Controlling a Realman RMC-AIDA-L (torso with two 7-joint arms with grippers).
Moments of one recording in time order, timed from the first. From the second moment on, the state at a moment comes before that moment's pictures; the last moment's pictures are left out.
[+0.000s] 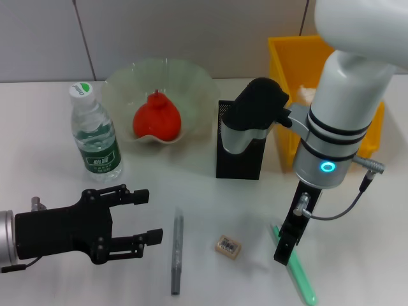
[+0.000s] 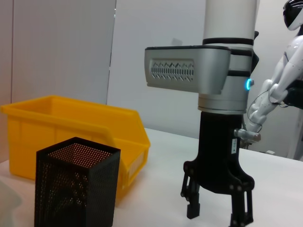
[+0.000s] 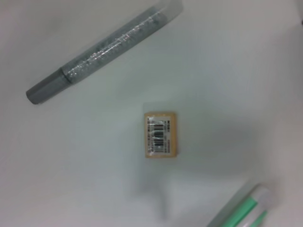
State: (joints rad) left arm -0.44 -2.04 0.70 0.56 1.96 1.70 -1.10; right arm 1.09 2.09 -1.58 -0.74 -2.57 -1.58 2.63
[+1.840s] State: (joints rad) left arm -0.44 -2.04 0.70 0.56 1.96 1.69 -1.10; right arm 1.01 2.09 -1.76 -0.82 -2.52 -1.49 2.65
